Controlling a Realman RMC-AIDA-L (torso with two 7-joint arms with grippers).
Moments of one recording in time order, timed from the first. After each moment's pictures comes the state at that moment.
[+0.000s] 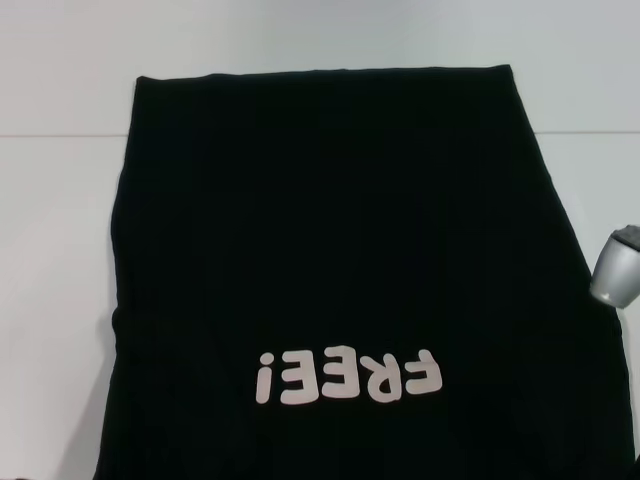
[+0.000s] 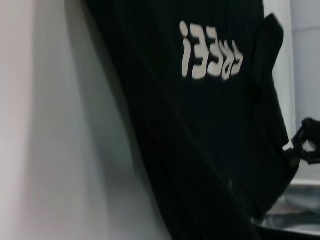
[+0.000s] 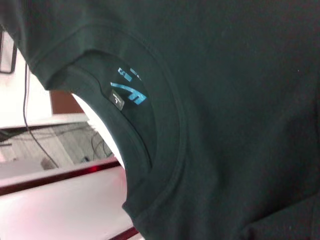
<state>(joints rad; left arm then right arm) -0.48 -1.88 0.47 0.54 2.60 1.95 -2.23 0.82 1.99 -1.02 -0.64 -2.70 -1.90 2.23</state>
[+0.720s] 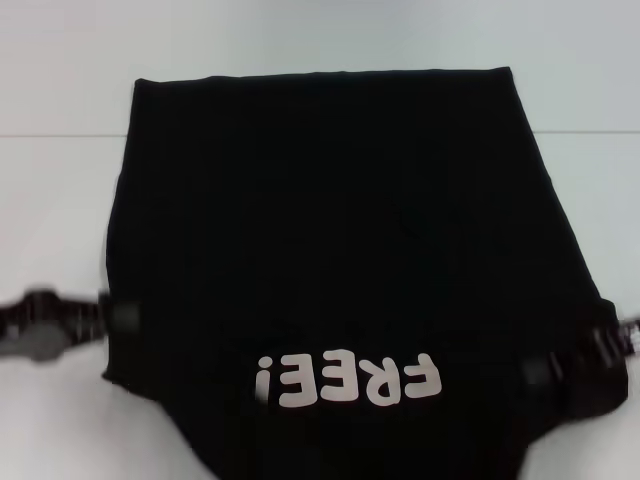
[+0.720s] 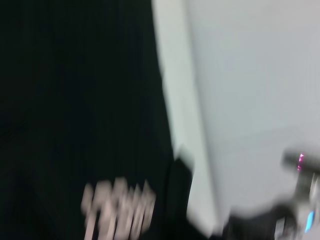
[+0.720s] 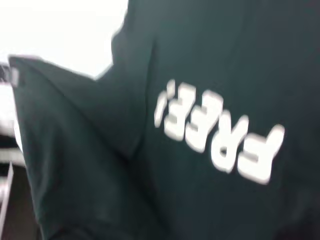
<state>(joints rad) -0.52 -1.88 0.21 0.48 2.37 1.90 -2.25 0.78 1.95 -0.50 -0.64 -2.64 -1.85 2.19</state>
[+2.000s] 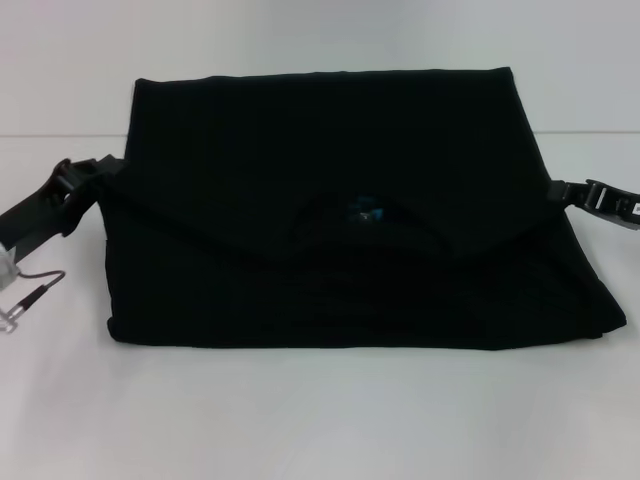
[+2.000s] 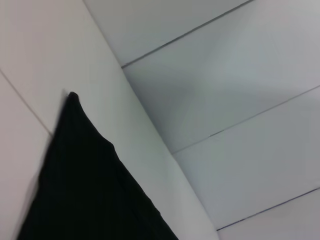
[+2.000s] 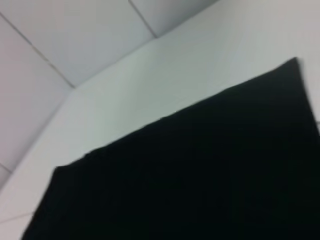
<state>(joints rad) -0.58 -2.07 0.11 0.37 1.92 1.19 -1.97 0.65 2.02 -0.51 -0.50 -2.05 -1.01 1.98</state>
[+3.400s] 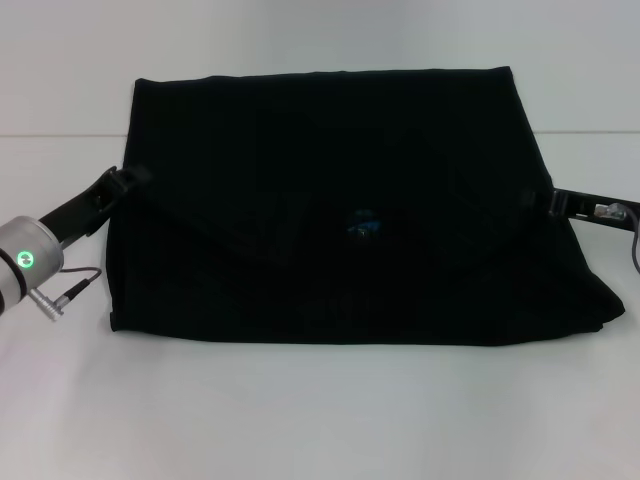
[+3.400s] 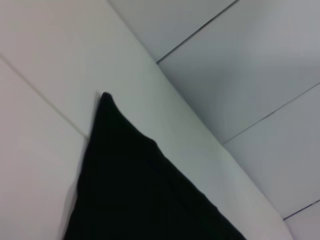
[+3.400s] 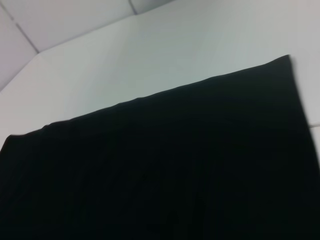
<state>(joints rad) -0.66 -2.11 0.16 0.34 1.90 0.93 -1.82 0.69 2.05 -0.70 -0.49 -2.05 -0.79 1.97</state>
